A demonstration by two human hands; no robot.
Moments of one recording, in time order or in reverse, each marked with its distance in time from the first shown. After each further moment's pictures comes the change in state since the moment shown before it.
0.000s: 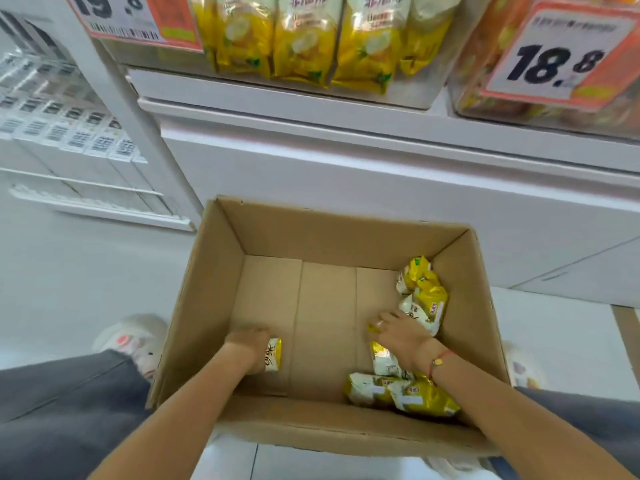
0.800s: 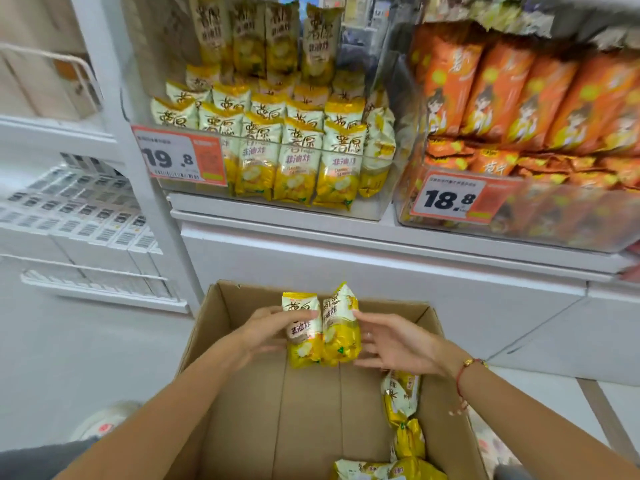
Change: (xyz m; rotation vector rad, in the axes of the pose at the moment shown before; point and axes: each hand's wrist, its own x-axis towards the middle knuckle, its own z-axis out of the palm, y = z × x) left_hand -0.071 0.008 -0.134 -1.509 0.162 0.349; right_hand -0.074 0.055 -0.120 2.268 0.066 -0.113
